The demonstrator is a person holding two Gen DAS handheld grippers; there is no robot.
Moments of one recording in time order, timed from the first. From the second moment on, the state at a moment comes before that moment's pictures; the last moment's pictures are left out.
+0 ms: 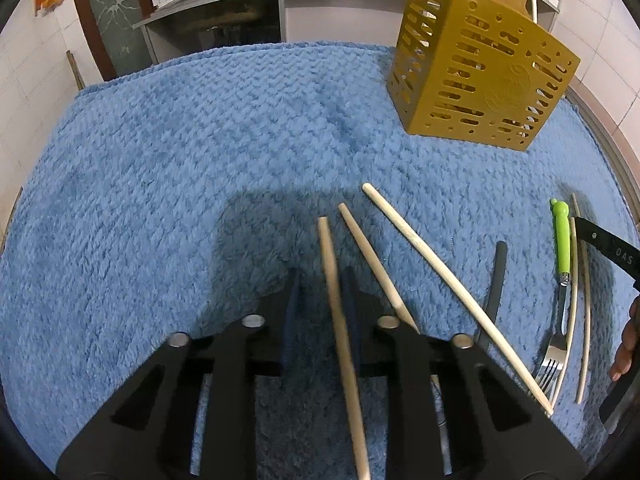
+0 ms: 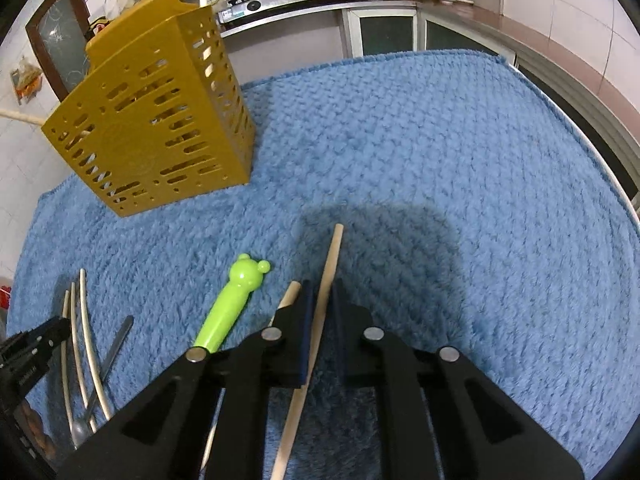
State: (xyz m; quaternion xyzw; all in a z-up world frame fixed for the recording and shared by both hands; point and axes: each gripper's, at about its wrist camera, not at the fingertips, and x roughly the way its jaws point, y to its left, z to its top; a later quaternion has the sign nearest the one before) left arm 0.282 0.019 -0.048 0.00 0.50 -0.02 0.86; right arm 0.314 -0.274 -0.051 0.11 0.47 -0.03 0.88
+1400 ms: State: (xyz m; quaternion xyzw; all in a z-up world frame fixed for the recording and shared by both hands) left arm 0.254 0.032 0.040 -0.07 0.39 -0.08 0.92; right arm 0.261 -0.284 0.028 0.13 0.36 0.02 0.92
